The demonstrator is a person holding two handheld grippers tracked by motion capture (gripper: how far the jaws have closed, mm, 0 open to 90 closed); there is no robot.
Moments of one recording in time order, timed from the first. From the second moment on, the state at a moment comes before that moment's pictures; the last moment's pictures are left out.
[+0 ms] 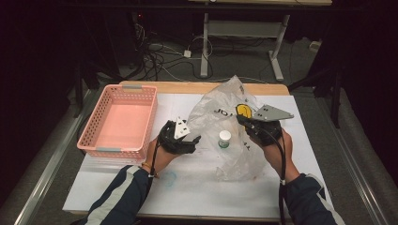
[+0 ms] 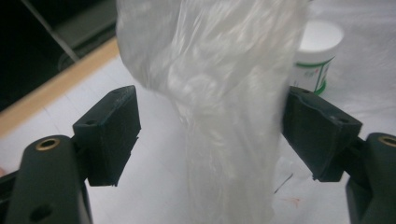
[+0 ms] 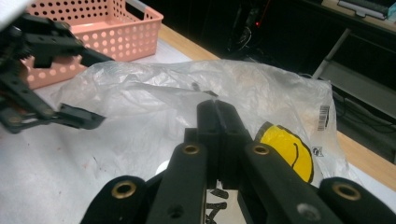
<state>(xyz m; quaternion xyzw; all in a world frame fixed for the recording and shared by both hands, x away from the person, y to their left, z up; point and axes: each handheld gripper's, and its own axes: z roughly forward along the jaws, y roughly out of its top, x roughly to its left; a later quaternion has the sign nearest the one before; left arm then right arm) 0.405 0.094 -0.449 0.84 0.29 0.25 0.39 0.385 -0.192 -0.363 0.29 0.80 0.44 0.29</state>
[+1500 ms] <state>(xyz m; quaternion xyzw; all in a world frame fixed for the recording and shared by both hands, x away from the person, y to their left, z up) 0.404 0.091 -0.461 0.86 0.26 0.24 0.37 0.302 -0.208 -0.470 0.15 0.92 0.31 0.18</state>
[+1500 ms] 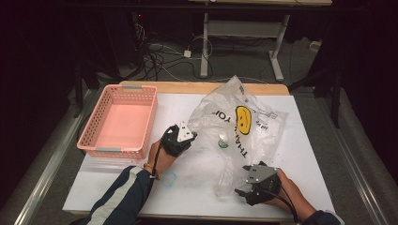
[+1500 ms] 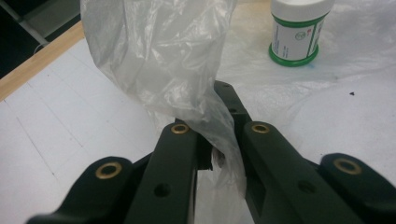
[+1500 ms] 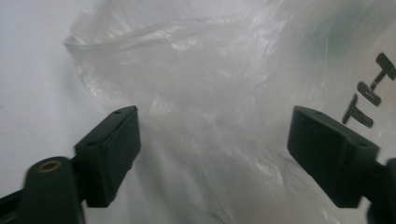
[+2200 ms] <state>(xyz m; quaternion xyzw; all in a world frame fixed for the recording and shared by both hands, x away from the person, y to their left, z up) 0.385 0.105 -0.425 0.84 0.24 0.28 0.40 0.310 -0.226 -0.425 0.23 0.85 0.40 0.25</state>
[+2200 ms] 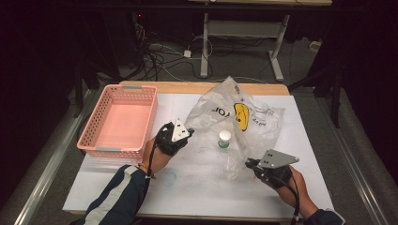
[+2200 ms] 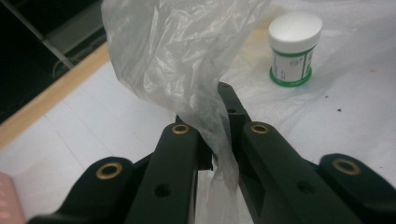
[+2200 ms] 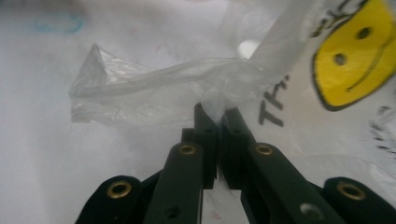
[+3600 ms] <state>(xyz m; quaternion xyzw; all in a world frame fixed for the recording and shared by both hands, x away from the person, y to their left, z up) 0.370 0.144 -0.337 0.77 0.23 0.34 0.48 0.346 -0.282 -0.301 0.28 0.71 0.52 0.39</state>
